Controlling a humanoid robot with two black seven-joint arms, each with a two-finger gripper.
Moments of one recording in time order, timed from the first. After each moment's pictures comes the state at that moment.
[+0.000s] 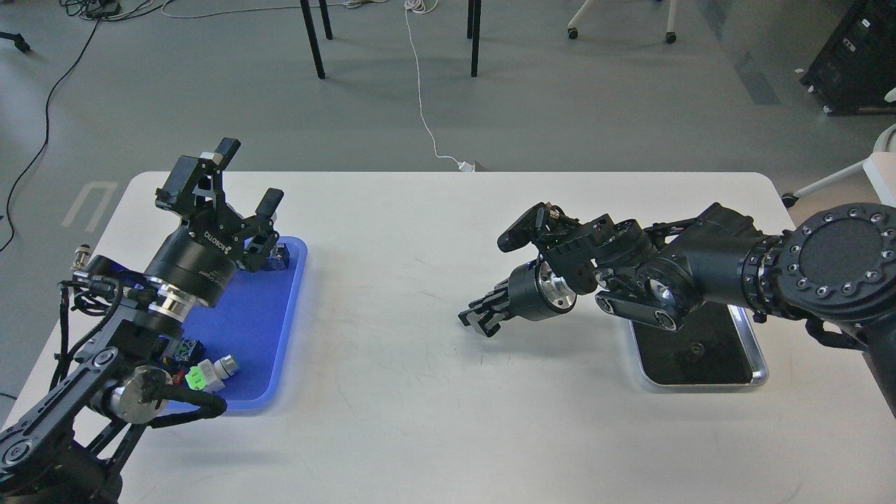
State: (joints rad) left arm -0.12 0.35 -1.22 -1.43 0.73 -0.20 -0.36; right arm 1.33 0.00 -0.76 0.75 -1.06 0.14 0.49
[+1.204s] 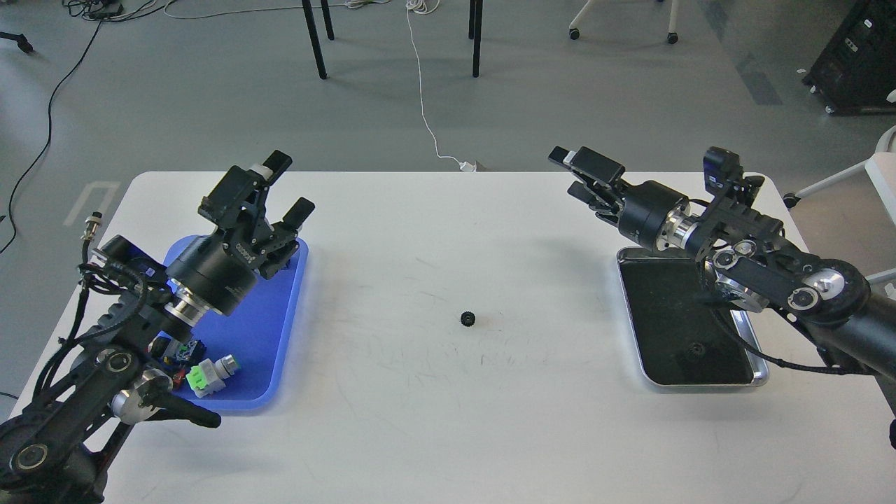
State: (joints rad) left arm -0.18 0.38 -1.14 -1.44 1.12 -0.33 -0.39; right arm 0.79 -0.43 0.38 0.84 -0.70 0.14 0.49
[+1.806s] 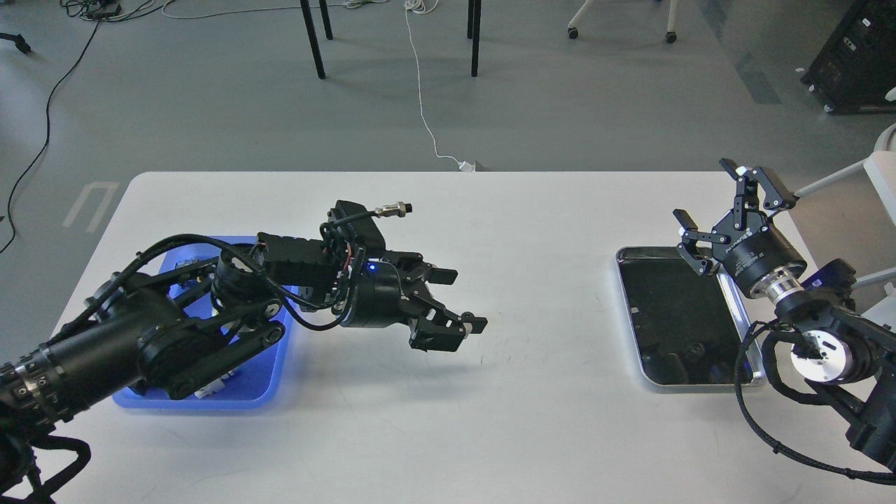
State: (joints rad) left arm -0.84 0.29 -0.42 -1.17 2.17 -0.34 -0.49; right arm 0.52 -0.54 0.56 0.85 -0.04 0.36 0.49
